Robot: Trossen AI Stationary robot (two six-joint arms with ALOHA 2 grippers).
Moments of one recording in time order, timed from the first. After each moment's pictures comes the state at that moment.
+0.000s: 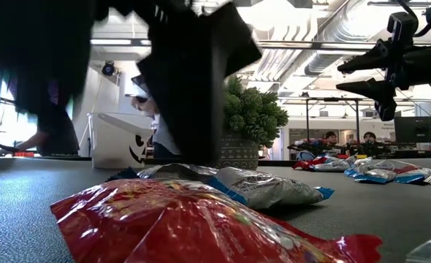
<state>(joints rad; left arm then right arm) -0.55 2.22 1.74 -0.65 0.13 -0.10 -0.07 0.08 0.01 0.05 0.23 0.80</state>
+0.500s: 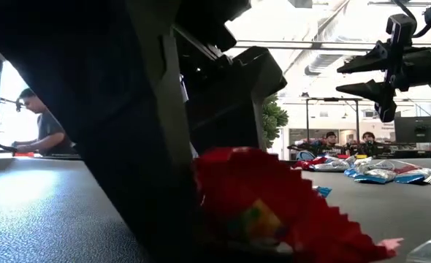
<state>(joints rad) -0.53 2.29 1.74 -0.58 0.06 -0.03 -0.07 0.10 0.01 0.05 0.23 0.80</state>
